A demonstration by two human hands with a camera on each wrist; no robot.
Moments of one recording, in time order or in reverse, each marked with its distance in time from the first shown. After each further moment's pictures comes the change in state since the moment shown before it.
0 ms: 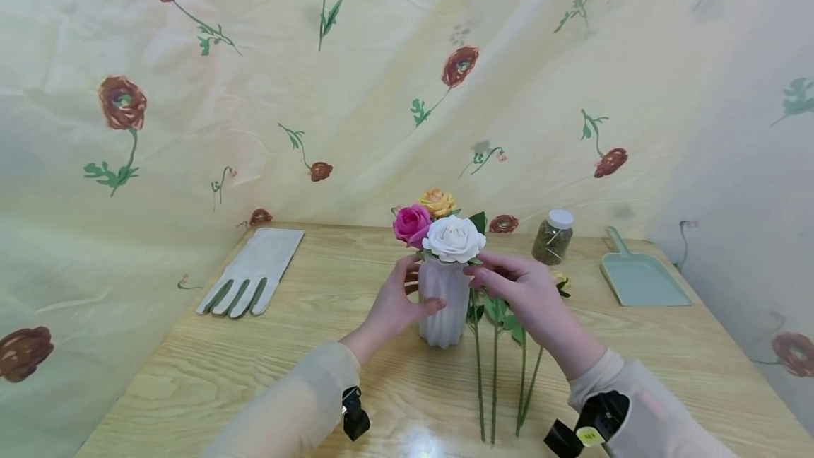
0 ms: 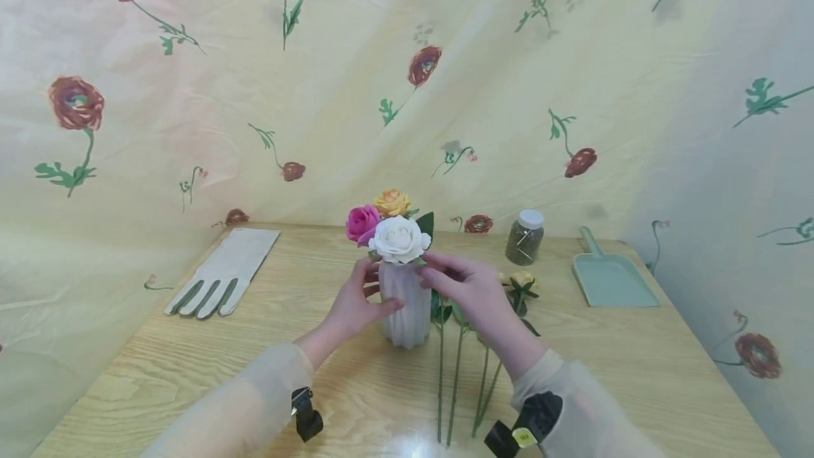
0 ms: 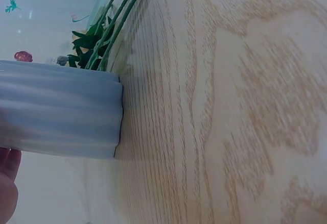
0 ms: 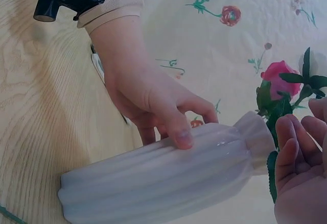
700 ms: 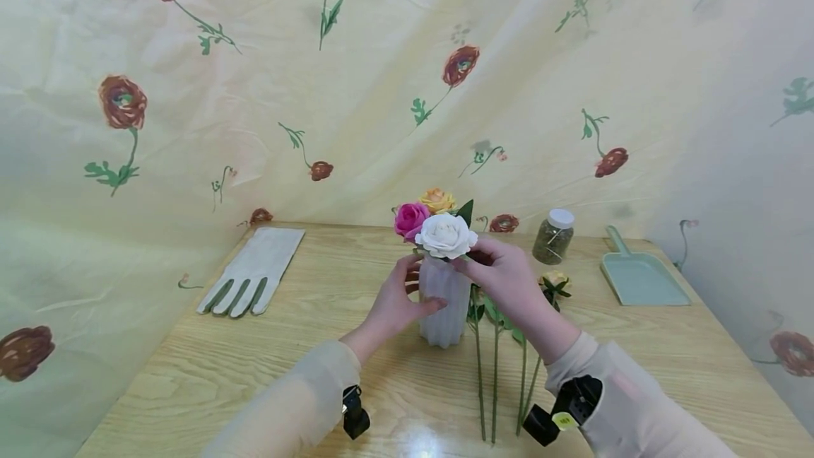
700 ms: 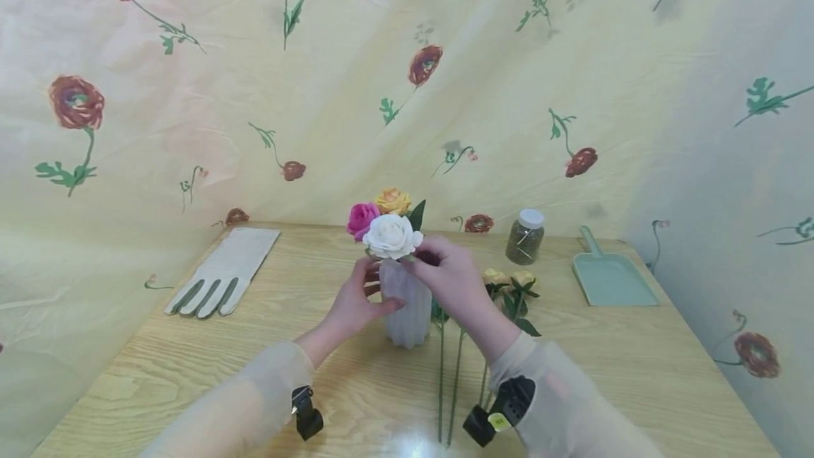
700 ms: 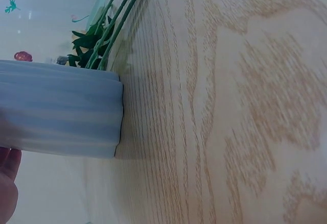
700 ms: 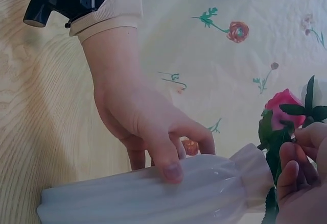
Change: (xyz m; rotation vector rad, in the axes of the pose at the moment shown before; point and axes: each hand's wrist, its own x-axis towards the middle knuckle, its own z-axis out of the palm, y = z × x) left_hand 0.001 0.000 -0.001 -0.010 -0.005 -0.031; right_hand 0.021 -0.016 0.023 -0.099 0.068 -0.027
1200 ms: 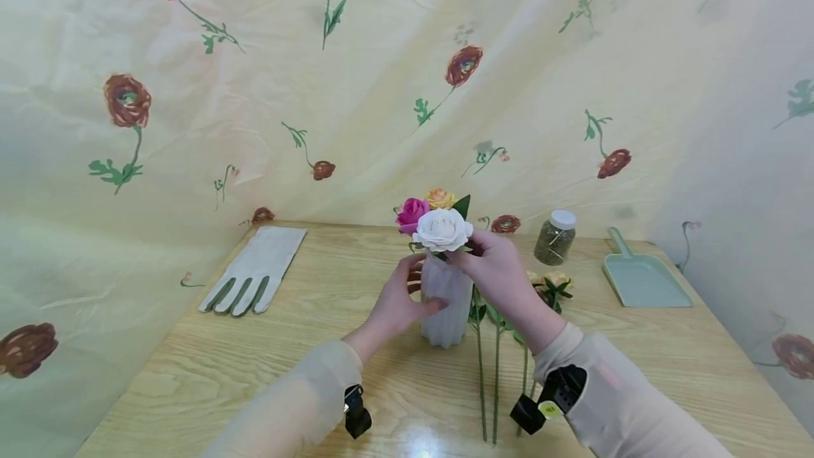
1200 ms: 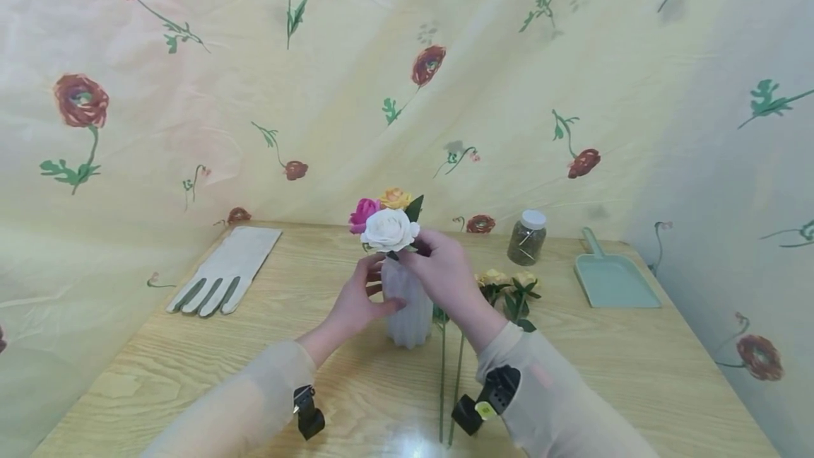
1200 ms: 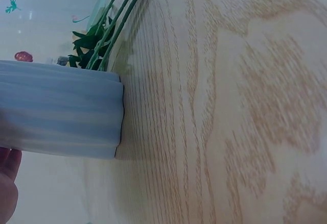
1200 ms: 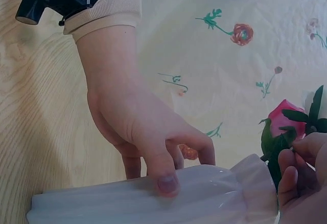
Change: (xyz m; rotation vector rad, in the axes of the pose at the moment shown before) left_hand -0.002 0.002 -0.001 0.011 0.001 -0.025; right_hand 0.011 -0.007 0.011 -0.068 0.025 0.006
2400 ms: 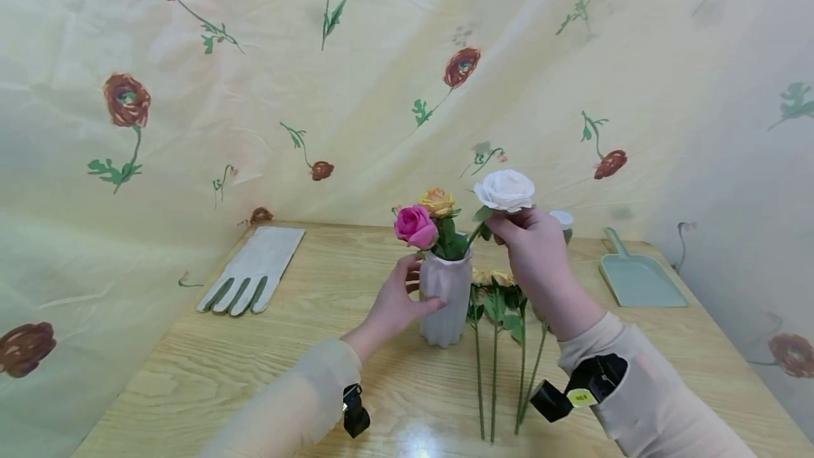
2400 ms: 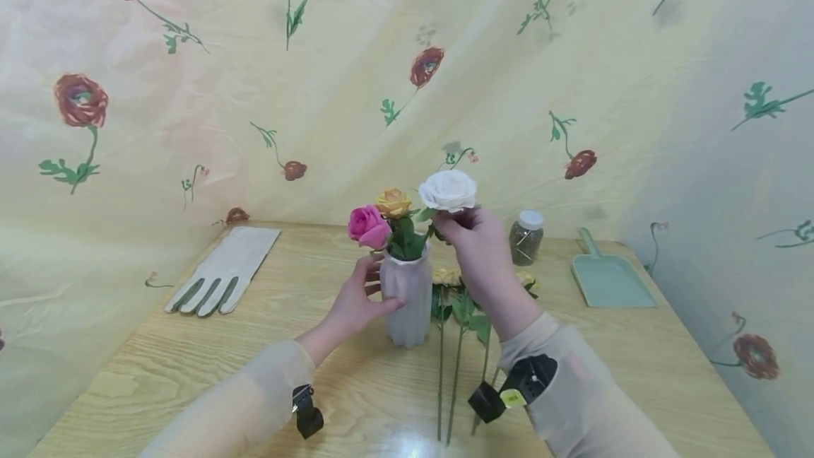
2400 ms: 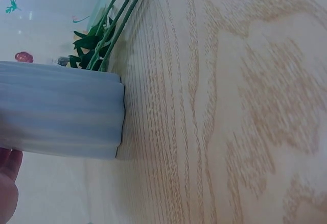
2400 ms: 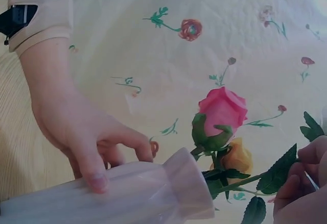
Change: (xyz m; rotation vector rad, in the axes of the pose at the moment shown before) left_hand 0.000 -0.001 0.002 -0.018 0.009 0.086; right_hand 0.003 -0.017 -0.037 0.316 0.191 0.043
